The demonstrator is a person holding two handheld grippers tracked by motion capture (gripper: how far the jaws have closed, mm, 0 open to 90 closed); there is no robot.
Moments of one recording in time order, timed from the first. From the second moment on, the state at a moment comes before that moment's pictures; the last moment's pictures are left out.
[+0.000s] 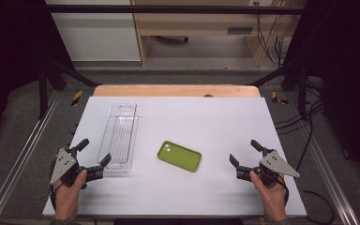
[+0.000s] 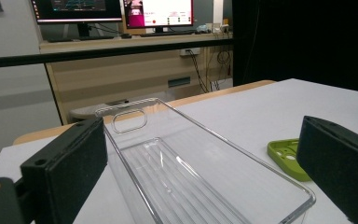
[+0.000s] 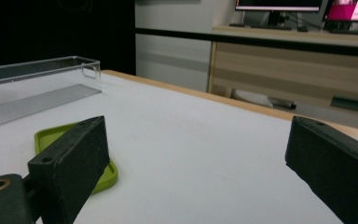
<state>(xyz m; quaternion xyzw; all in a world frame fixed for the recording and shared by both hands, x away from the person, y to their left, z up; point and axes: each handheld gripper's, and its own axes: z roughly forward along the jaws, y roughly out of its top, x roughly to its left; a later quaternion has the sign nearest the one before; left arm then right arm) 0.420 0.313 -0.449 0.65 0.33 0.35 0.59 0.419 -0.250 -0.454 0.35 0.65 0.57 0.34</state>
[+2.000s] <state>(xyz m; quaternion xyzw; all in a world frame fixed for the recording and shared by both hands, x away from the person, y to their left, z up) 0.416 0.316 -0.448 0.64 0.34 0.36 0.59 0.456 -0.106 -0.407 0.26 0.91 0.28 0.16</state>
